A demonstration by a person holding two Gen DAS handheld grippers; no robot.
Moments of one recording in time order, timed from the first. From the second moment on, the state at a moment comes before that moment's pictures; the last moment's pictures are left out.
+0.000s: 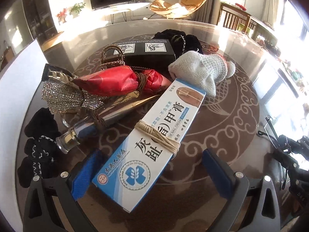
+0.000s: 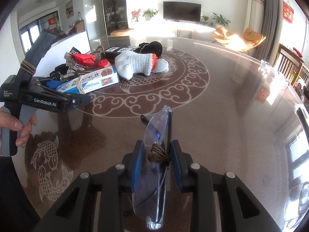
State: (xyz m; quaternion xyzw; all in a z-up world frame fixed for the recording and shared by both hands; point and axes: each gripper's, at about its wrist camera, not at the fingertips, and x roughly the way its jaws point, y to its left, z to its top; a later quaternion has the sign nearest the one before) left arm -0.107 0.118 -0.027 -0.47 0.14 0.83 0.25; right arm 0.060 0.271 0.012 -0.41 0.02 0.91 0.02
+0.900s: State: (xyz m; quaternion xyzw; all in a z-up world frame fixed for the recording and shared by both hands) left arm -0.043 0.150 0.005 -0.45 0.15 0.82 0.30; right arm 0.059 0.308 0.032 -0.48 0.01 0.88 -0.03
